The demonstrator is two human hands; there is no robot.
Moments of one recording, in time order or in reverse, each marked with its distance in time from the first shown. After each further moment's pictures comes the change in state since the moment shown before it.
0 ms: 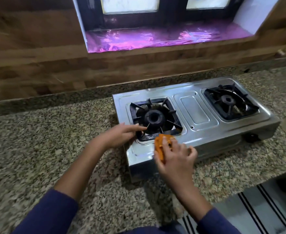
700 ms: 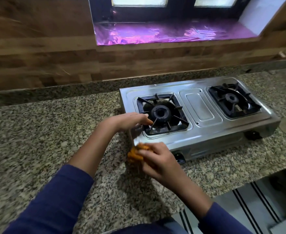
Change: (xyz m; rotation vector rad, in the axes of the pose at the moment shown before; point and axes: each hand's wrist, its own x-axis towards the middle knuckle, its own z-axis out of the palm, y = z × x) left_hand 0.003 0.018 -0.027 -0.164 -0.129 -0.011; right_hand -0.005 -0.037 -0.017 0.629 -0.224 -0.516
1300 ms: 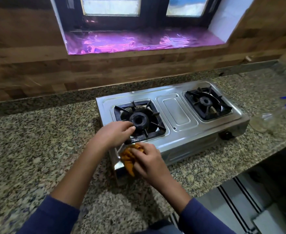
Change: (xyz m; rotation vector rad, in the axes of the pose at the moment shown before) left_hand 0.013 0.033 0.034 0.395 0.358 -0.074; right_hand -0.006 0.038 -0.009 -0.113 0.116 0.165
